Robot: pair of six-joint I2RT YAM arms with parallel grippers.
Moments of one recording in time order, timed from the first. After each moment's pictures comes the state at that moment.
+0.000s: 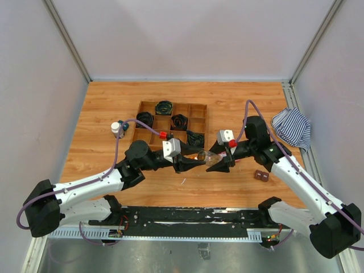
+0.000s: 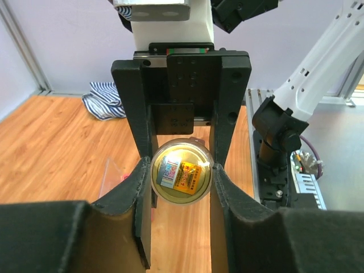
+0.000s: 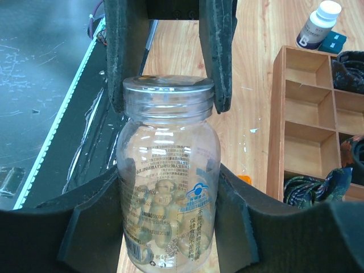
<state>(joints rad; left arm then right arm) -0.95 1.05 0.58 0.64 0.46 -0.02 0.47 1.02 0.81 -0.45 -1.18 -0.67</state>
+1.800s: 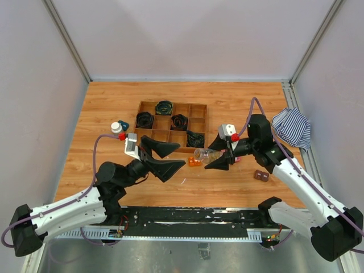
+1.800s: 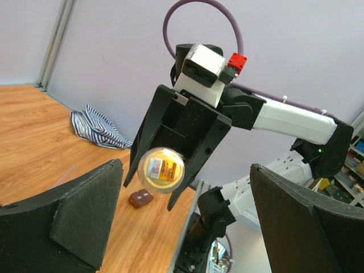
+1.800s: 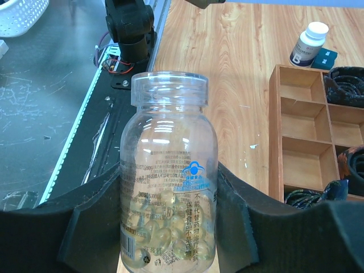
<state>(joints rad) -0.99 0.67 0.36 0.75 0.07 -0.59 0.47 0.99 0.81 -0.30 -1.19 -0.46</state>
